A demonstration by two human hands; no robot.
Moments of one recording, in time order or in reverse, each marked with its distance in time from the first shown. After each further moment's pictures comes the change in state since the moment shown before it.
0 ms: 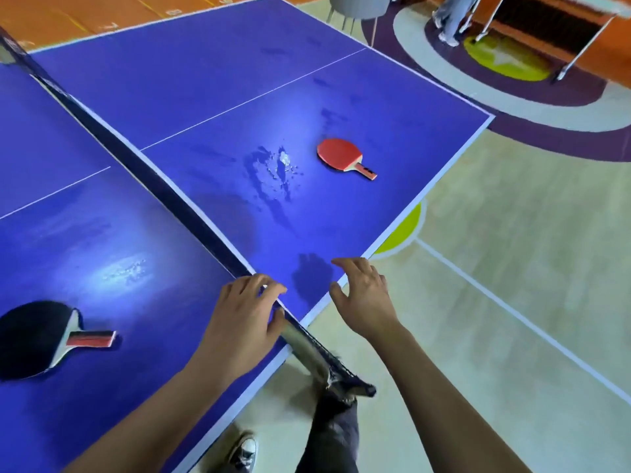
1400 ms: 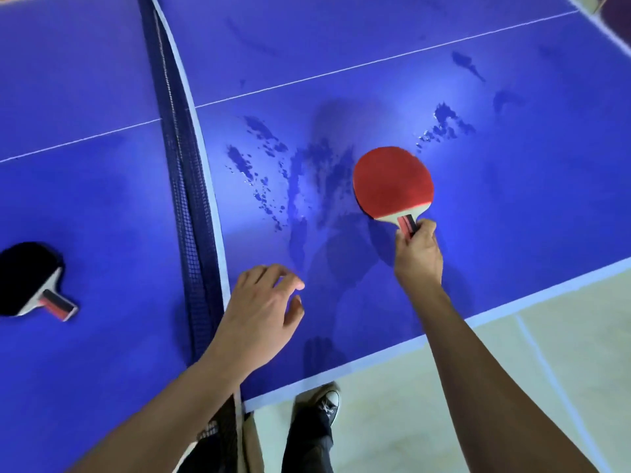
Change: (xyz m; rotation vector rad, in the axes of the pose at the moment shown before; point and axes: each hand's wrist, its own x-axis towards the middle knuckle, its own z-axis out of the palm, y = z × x) left_hand 0.232 0.017 0.107 0.115 0.024 -0.450; right_hand 0.391 0.114 0.020 0.260 -0.054 0.032
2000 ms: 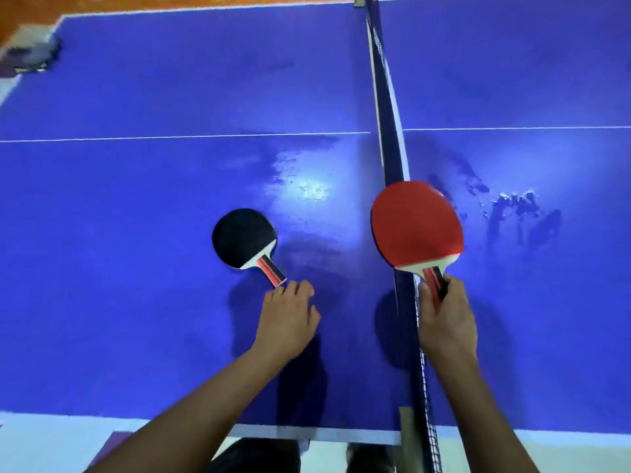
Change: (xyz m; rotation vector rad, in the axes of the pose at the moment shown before) left_hand -0.168 -0.287 -0.053 0.003 -0.127 -0.561; right_hand -0.242 -0.217 0.167 0.042 -0.195 -0.236
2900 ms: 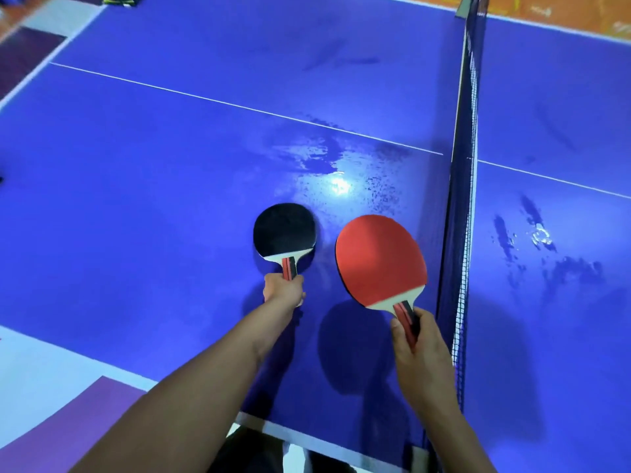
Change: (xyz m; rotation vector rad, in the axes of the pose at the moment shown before) left_hand 0.062 -0.098 0.032 -1.245 0.095 -1.031; right_hand -0.036 -0.048 0.067 -0.106 -0.315 -0.166
